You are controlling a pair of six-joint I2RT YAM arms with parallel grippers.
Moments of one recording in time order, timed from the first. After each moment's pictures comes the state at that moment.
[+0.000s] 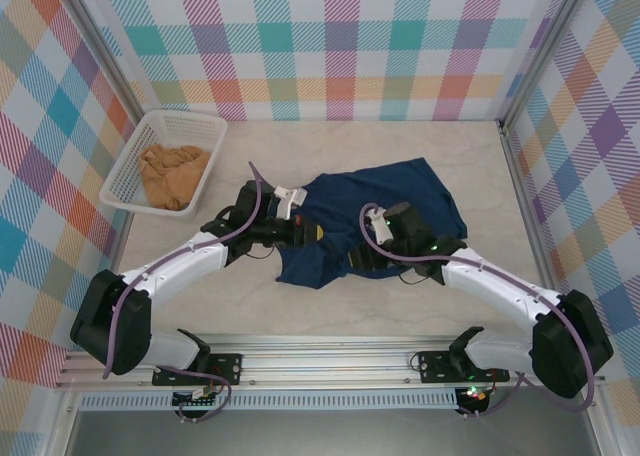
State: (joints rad) left arm -0.53 1.37 0.85 -0.13 0.64 -0.58; right arm 0.67 1.21 0.73 -0.37 -0.21 0.29
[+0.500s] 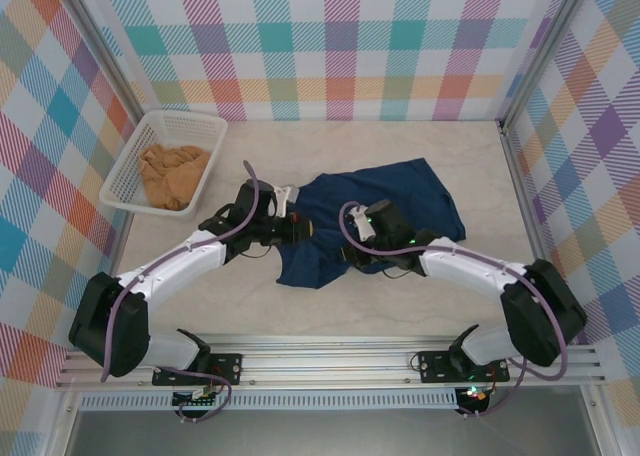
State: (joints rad) left arm -0.53 1.36 0.90 -0.27 0.37 -0.58; right arm 0.67 1.36 0.77 -0.22 -0.29 0.29
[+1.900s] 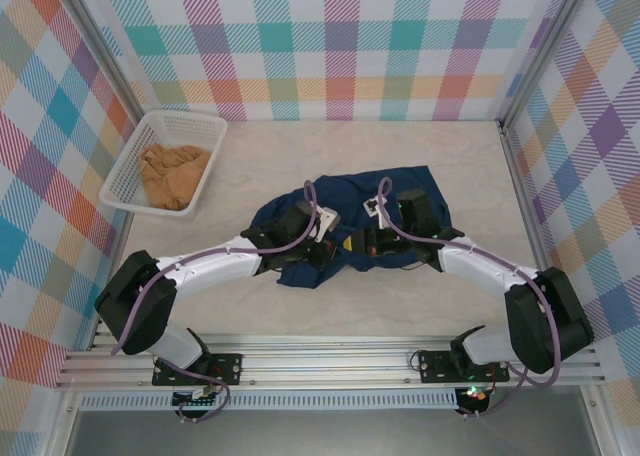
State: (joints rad) left arm -0.79 1.51 0.92 -0.22 0.13 -0.28; right arm 0.47 1.34 0.70 -0.06 -0.79 0.55
